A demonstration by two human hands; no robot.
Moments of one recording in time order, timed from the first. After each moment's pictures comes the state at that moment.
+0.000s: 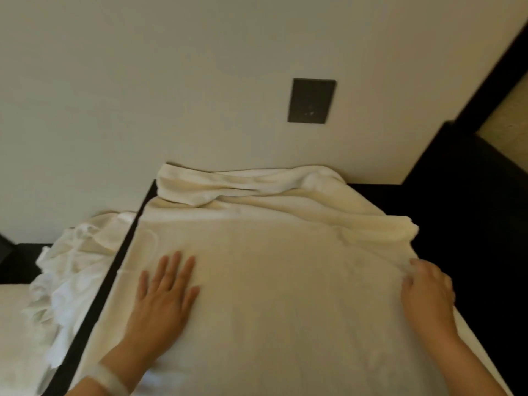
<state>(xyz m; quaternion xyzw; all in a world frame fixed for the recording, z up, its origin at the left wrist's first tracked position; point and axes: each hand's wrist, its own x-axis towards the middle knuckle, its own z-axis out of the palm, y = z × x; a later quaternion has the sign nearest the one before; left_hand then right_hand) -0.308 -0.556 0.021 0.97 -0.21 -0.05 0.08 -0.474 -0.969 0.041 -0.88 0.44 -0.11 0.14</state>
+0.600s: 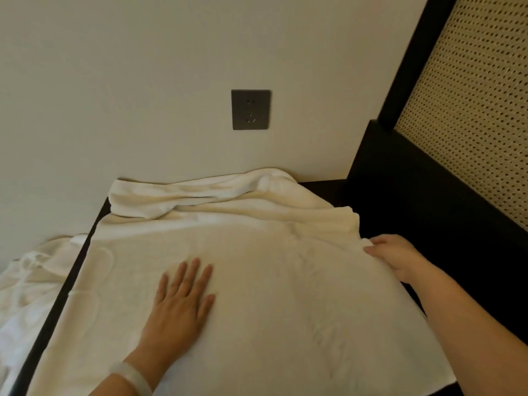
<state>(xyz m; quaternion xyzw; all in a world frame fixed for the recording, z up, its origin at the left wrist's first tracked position) -0.336 -0.630 0.018 0.94 -0.33 -0.03 0.08 -0.480 -1.043 0.084 -0.70 0.50 -0.04 0.51</state>
